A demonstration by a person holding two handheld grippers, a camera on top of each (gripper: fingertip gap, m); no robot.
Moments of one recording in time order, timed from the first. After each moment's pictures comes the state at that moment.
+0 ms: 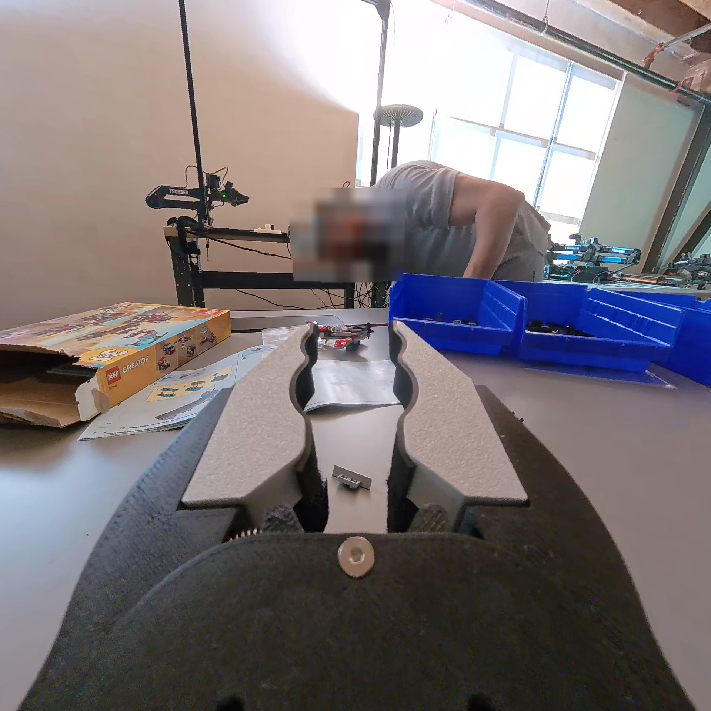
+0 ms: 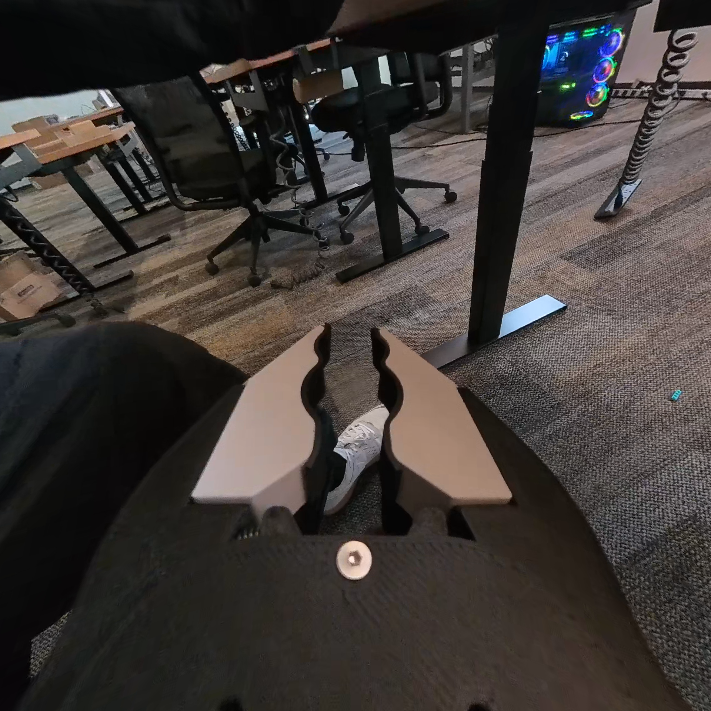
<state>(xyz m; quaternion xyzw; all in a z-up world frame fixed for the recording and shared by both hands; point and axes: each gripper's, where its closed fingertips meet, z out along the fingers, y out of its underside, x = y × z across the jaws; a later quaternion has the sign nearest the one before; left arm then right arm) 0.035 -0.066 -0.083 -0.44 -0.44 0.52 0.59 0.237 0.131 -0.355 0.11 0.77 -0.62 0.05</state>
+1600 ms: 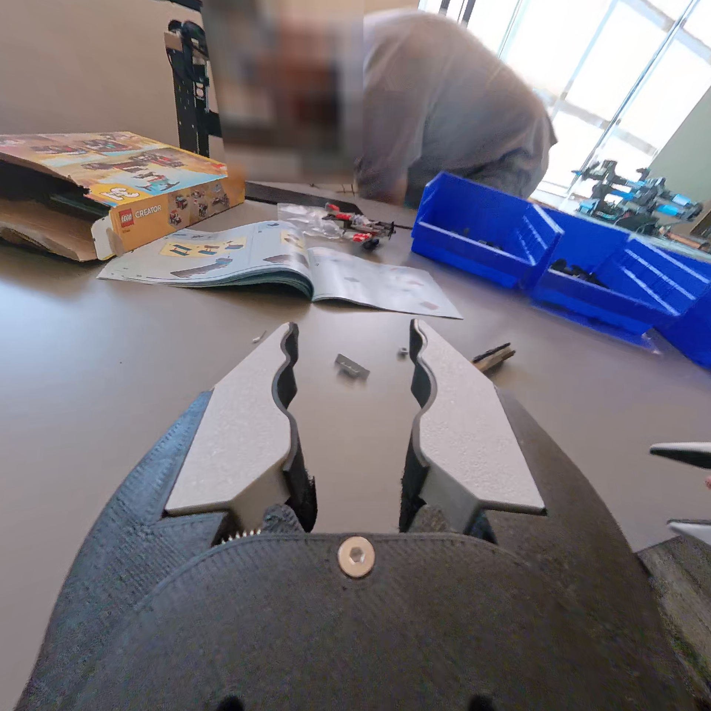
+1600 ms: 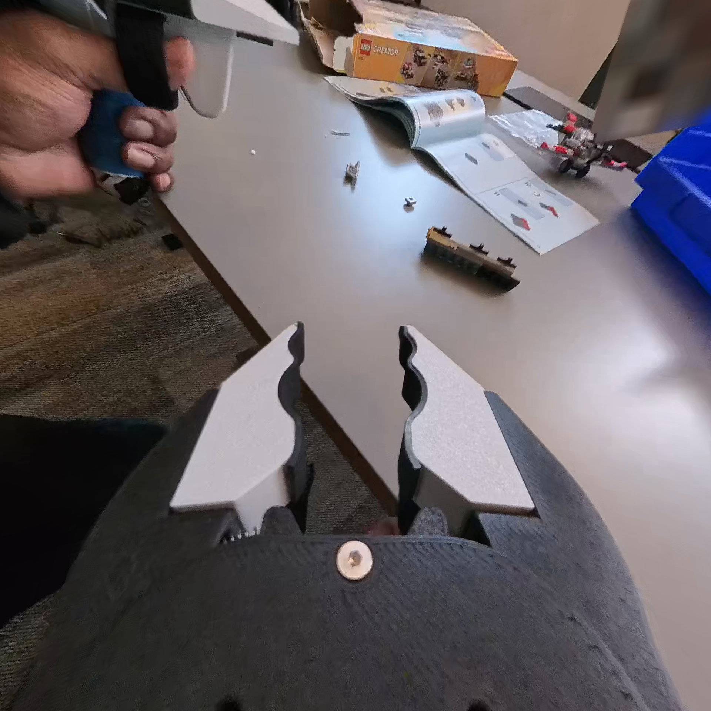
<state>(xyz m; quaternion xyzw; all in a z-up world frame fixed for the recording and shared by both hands) 0.067 -0.075 -0.131 -0.46 -0.59 0.40 0.53 0.098 0.134 -0.178 0.12 0.83 -0.51 -0.18</state>
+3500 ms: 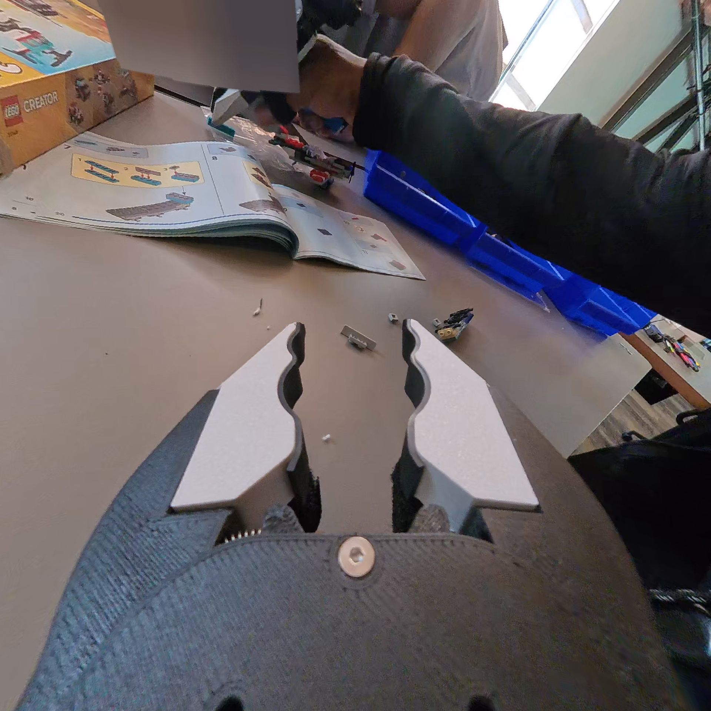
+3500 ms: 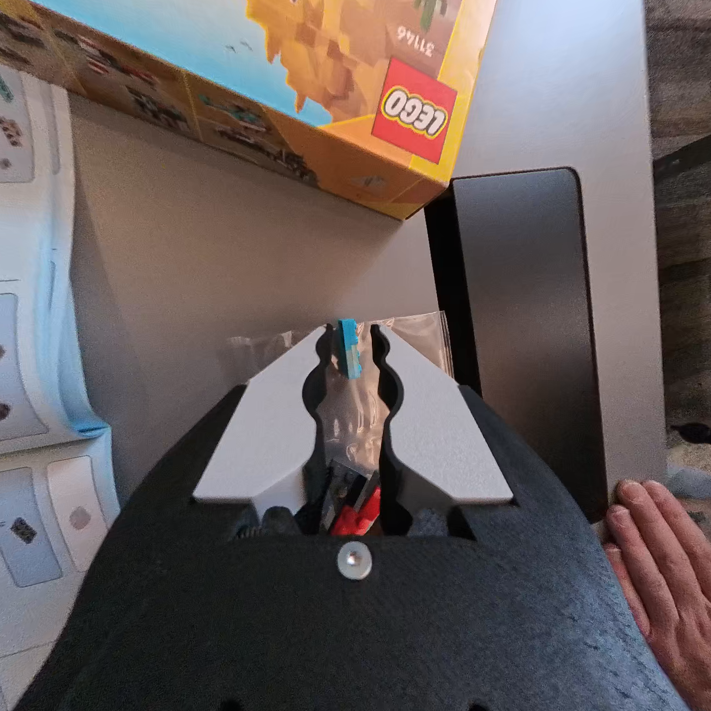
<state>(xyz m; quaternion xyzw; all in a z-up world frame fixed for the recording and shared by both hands) 0.061 -0.110 -0.150 -0.51 -0.59 0.22 0.59 -0.314 -0.191 -0.206 -0.08 0.96 -0.25 -0.11</state>
